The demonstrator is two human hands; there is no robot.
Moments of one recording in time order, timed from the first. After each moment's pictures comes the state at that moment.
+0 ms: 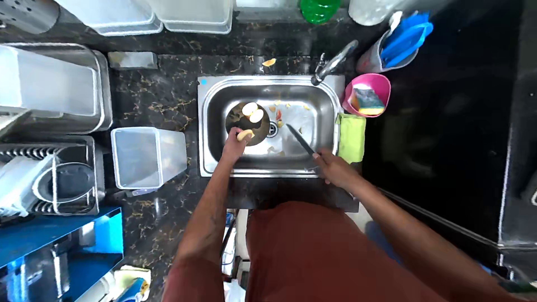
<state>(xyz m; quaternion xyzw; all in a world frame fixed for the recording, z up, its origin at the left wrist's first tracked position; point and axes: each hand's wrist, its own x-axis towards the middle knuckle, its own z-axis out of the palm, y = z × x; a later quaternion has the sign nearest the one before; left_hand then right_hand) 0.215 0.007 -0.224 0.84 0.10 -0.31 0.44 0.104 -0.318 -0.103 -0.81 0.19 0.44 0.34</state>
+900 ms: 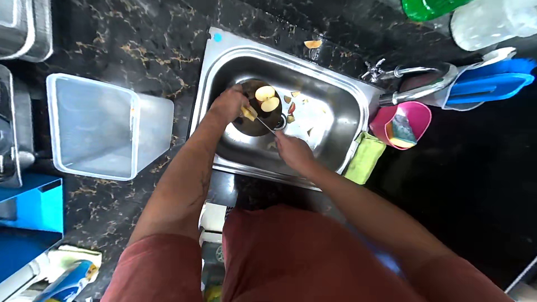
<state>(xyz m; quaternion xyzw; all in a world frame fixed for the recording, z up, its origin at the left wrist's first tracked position) 0.322 0.034 -0.266 0.90 -0.18 -0.35 0.19 0.199 -0.195 -0.202 -0.90 -0.05 0.41 0.13</state>
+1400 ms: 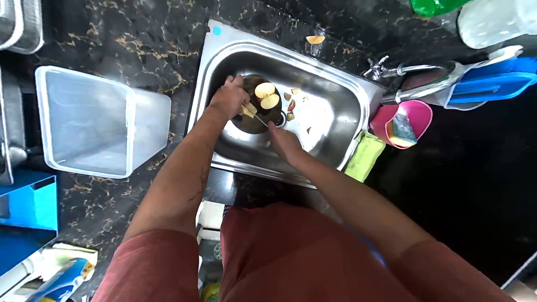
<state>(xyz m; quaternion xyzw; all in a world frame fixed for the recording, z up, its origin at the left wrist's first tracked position) 0.327 0.026 -0.261 0.91 -0.18 -0.34 0.12 0.211 -0.173 -0.239 -0.89 -0.05 0.44 0.08</state>
